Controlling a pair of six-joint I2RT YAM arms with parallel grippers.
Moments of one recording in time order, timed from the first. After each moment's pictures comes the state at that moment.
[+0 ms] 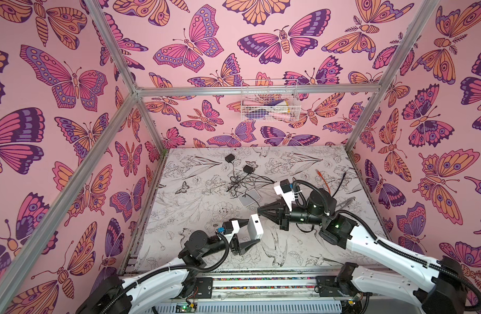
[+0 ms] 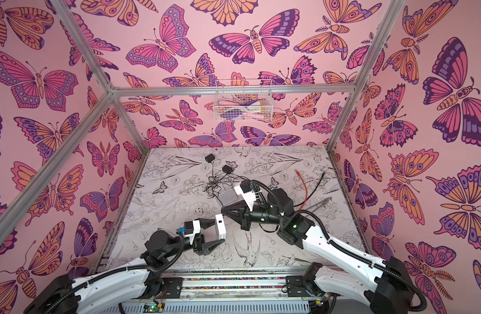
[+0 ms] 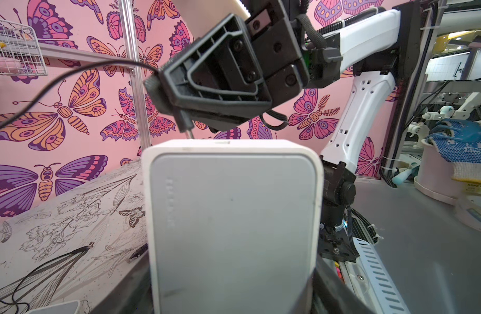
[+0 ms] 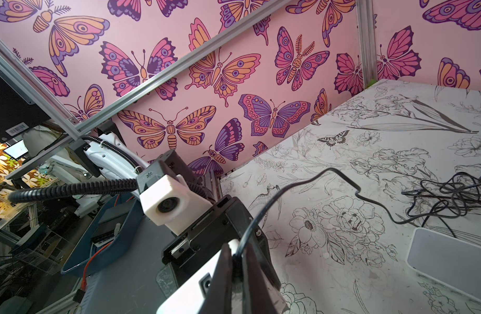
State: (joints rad) left arm -0.80 0.83 0.09 0.91 0.50 -0.06; right arm 0.83 1.05 0.75 0.21 -0.59 0.40
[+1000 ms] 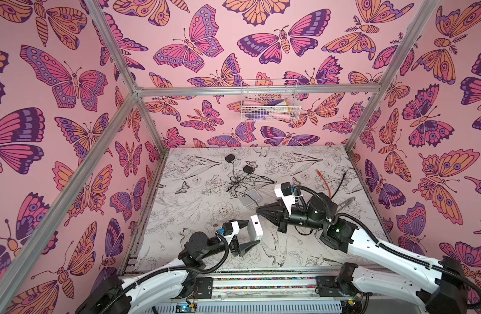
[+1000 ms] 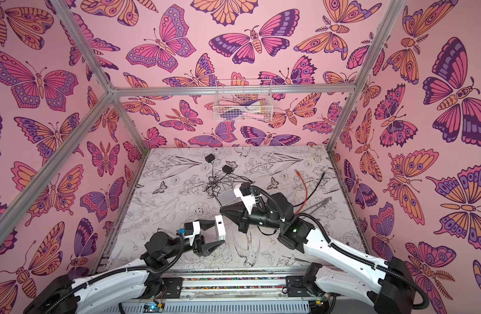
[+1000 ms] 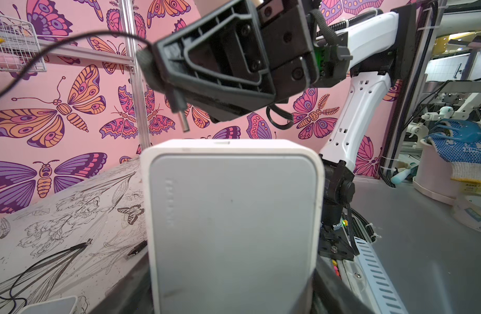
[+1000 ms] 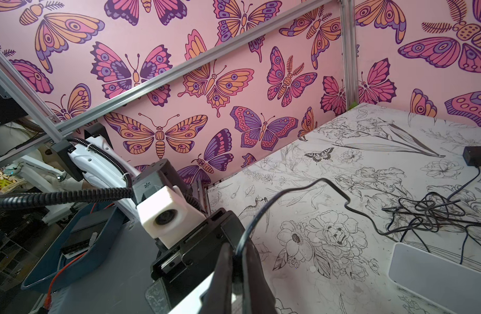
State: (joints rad) left arm -0.81 0.83 0.08 0.91 0.48 -0.06; right arm 0.90 1.02 0.73 0.24 -0.45 0.34
